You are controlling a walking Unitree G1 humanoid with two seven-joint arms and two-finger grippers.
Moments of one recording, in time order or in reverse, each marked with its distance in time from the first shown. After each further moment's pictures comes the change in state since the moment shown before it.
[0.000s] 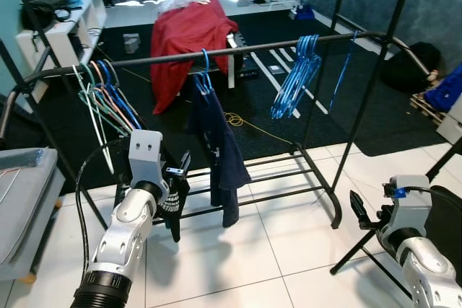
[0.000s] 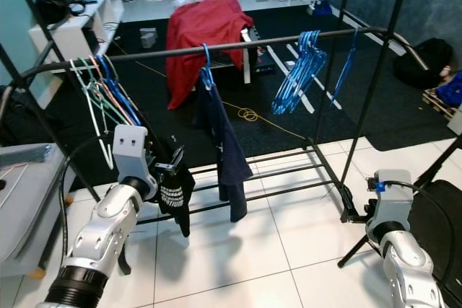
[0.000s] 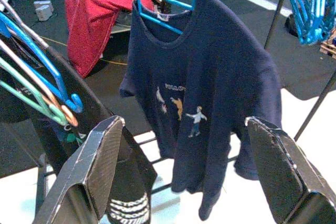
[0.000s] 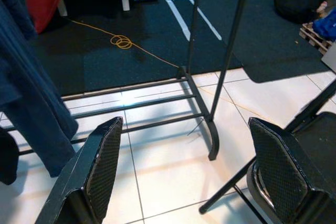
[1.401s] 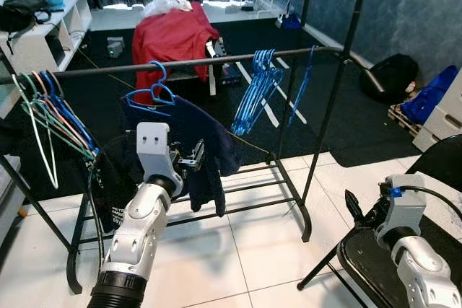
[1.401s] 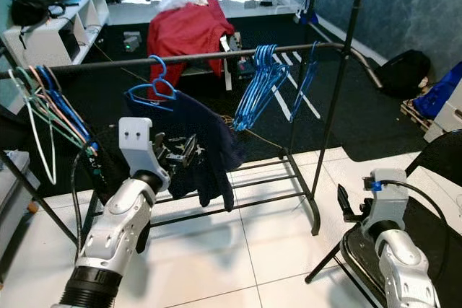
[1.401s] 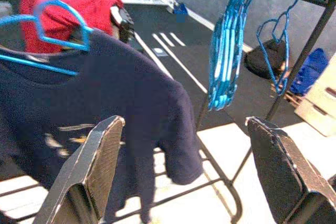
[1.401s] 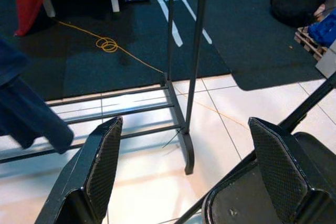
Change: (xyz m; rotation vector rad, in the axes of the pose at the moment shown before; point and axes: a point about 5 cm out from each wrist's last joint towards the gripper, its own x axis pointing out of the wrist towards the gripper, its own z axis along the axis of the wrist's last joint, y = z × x) left arm 0.006 -0.044 0.022 -0.164 -0.087 -0.093; right arm 0.003 0.003 -0.001 0.013 0.002 0.013
